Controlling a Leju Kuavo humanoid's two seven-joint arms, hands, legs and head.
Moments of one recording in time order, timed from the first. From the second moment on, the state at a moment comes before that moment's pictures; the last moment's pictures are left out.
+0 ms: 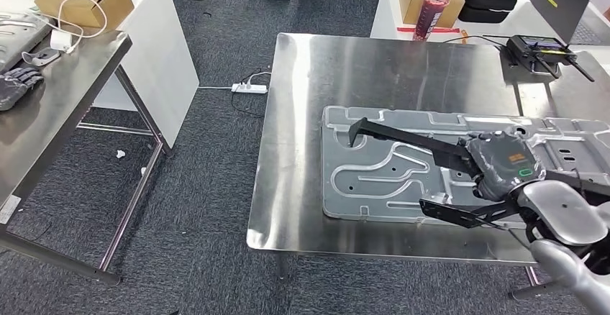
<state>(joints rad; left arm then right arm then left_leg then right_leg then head) -0.02 -0.15 0.36 -0.16 -0.02 -0.05 0.16 -0.21 -0.86 0.37 -1.61 0.77 0.11 0.05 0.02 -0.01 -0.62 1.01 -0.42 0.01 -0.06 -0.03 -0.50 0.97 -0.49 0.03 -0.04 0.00</state>
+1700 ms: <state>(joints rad) -0.01 -0.15 0.37 -0.16 -0.03 -0.04 0.15 -0.22 -0.78 0.27 -1.46 1.18 0.04 0.10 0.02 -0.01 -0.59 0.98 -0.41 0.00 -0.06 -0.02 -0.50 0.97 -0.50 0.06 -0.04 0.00</state>
